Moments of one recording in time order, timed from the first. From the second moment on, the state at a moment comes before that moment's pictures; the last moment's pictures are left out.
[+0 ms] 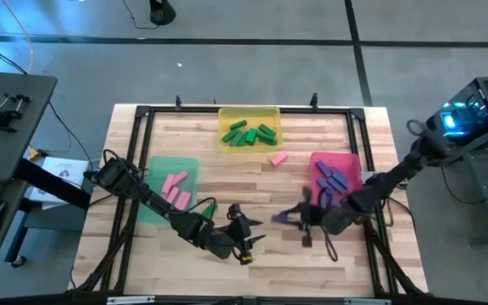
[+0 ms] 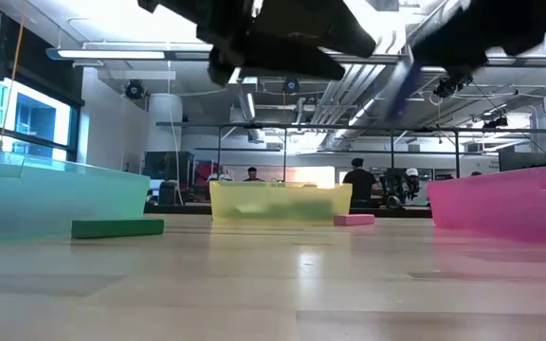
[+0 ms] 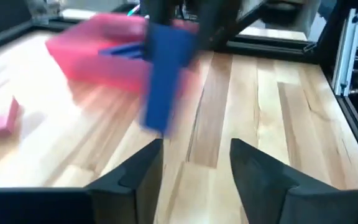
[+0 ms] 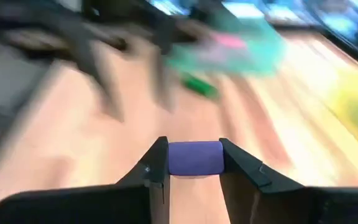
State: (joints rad) left arm -0.52 1.95 1.18 0.28 -0.71 -0.35; right arm 0.61 1.34 0.60 0.29 0.59 0.23
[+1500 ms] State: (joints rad) left arm -0.52 1.95 1.17 0.23 -0.70 -0.44; right arm 0.33 1.01 0.65 -1.15 0.35 1.03
